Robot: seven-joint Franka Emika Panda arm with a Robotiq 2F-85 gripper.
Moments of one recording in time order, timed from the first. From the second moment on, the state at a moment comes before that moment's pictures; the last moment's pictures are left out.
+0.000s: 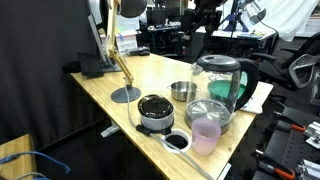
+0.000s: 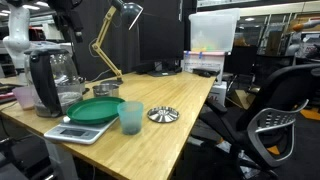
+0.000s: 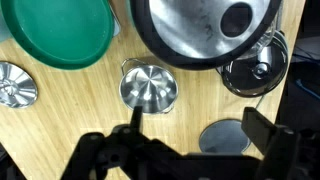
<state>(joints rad) 0.08 -0.31 0.23 -2.44 0.03 2.32 0.35</state>
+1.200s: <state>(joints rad) 0.08 -0.30 0.23 -2.44 0.03 2.32 0.35</state>
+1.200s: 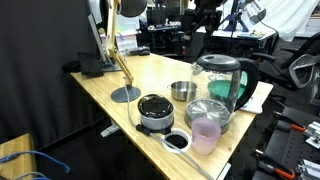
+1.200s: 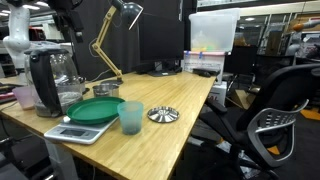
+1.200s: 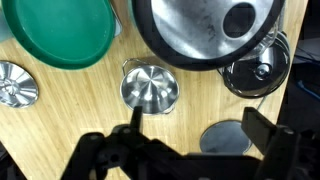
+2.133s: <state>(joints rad) 0.11 -0.10 0.23 -2.34 -0.04 2.32 0.36</state>
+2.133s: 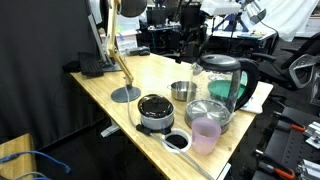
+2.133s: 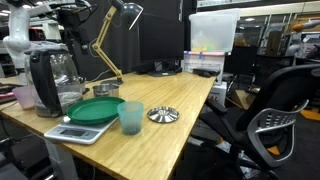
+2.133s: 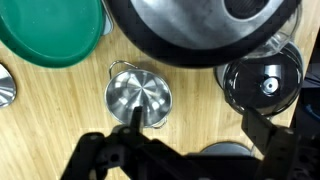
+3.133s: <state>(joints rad) 0.21 0.18 0.23 -2.14 -0.11 2.31 0.33</state>
